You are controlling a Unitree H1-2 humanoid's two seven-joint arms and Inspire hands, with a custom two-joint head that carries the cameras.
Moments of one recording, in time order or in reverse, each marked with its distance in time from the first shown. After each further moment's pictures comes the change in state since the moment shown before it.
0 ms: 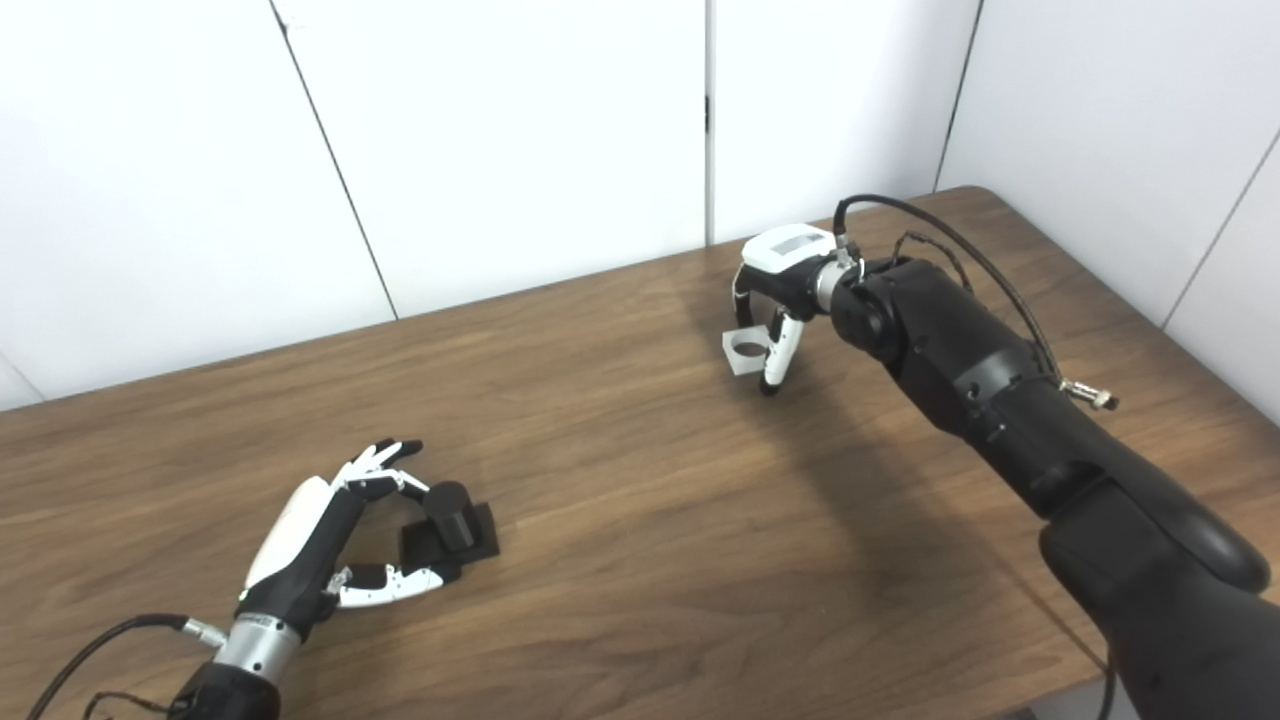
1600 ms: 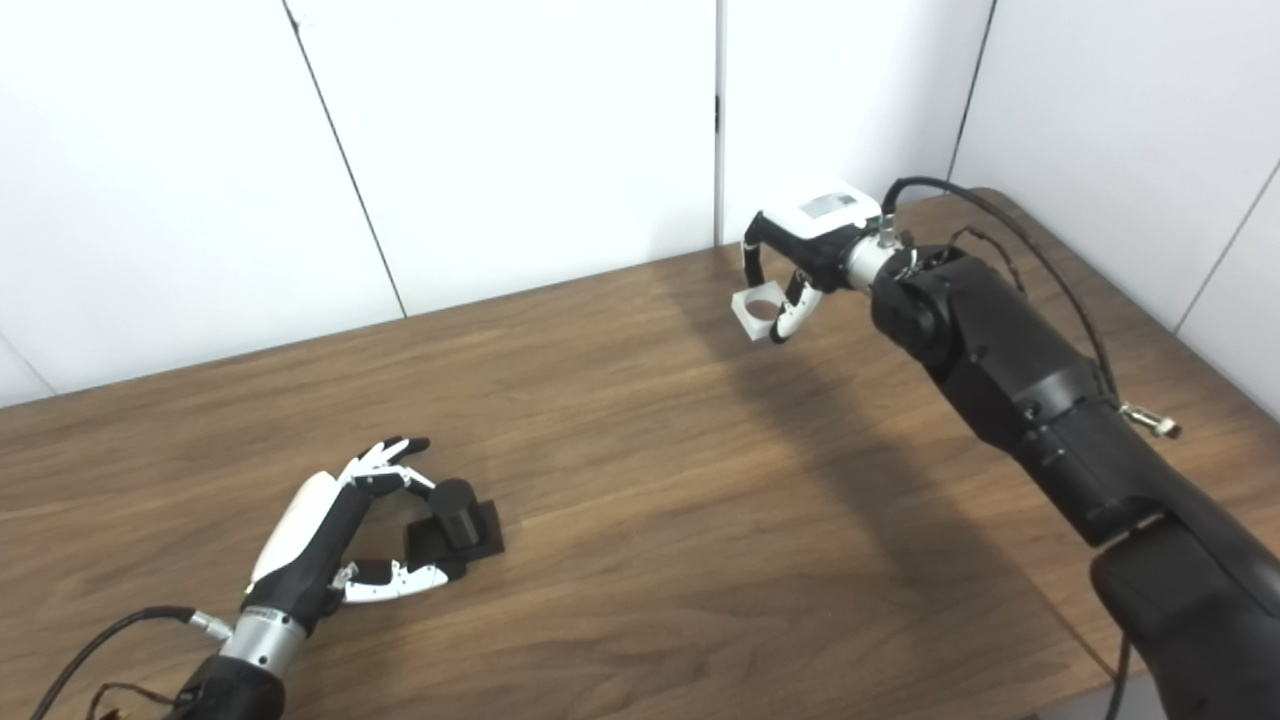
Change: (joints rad) left arm -0.009 0.002 -0.005 0.010 0.001 -0.002 0.003; right arm 0.085 -0.059 -0.136 -0.226 0.046 -0.032 -0.097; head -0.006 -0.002
